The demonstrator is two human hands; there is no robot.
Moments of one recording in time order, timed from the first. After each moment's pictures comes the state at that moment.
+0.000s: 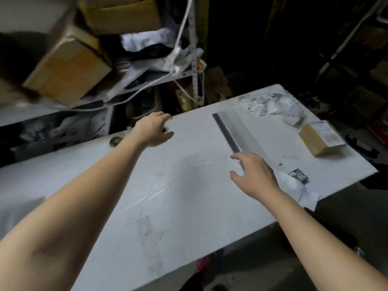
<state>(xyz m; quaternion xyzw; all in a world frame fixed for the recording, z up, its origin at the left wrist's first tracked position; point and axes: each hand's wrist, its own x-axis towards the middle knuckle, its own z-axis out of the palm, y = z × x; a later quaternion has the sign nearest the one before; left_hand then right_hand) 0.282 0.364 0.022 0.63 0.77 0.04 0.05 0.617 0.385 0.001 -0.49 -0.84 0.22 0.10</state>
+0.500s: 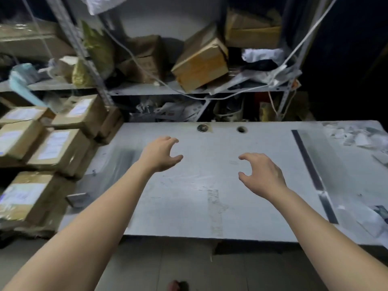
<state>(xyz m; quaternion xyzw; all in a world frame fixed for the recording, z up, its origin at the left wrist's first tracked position) 0.244 0.027 0.051 0.43 0.90 0.06 0.05 0.493 0.222 0.041 -0.32 -0.93 0.16 0.07</state>
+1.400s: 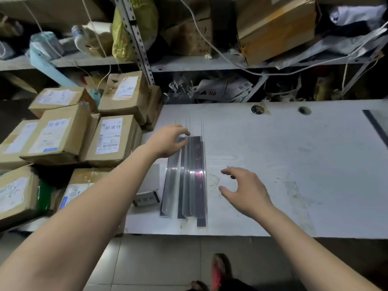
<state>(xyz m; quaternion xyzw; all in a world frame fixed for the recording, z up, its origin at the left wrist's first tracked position) 0.024 -0.138 0.010 0.50 0.85 0.09 0.13 0.293 -0.034 -0.018 -0.30 -0.90 0.31 0.02</state>
